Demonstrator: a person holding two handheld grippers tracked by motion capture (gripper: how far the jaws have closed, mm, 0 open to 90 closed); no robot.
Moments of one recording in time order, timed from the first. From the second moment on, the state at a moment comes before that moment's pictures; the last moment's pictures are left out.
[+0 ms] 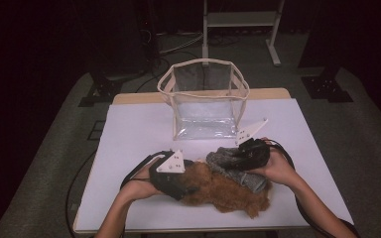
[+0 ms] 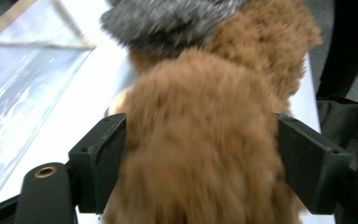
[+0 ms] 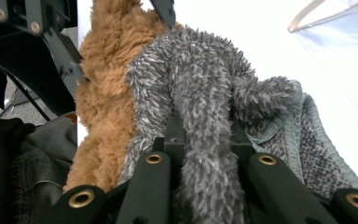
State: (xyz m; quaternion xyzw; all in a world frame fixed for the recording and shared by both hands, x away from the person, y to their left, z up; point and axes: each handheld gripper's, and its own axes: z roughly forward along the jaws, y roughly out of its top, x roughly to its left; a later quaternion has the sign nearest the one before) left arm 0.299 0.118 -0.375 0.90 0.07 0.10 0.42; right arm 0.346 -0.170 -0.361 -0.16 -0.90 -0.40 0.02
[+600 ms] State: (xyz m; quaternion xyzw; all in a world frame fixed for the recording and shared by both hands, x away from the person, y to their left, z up) left arm 0.304 0.118 -0.387 0.88 0.08 0.09 0.46; right arm 0.346 -0.105 -0.342 -0.11 -0.90 -0.41 0.02
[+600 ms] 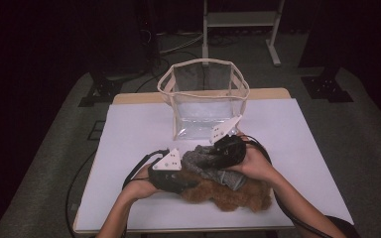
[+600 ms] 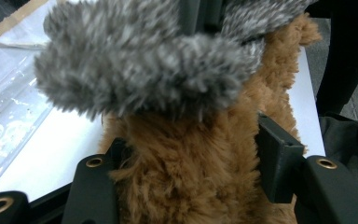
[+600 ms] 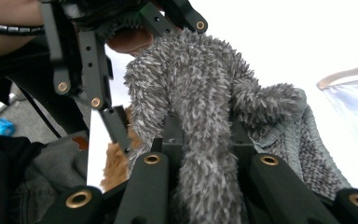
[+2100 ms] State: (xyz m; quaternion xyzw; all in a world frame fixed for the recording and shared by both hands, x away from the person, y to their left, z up) left arm 0.305 0.126 -0.391 0.88 0.08 0.08 0.47; right arm 0.315 -0.242 -0.364 -0.23 -0.85 -0.47 -0.05
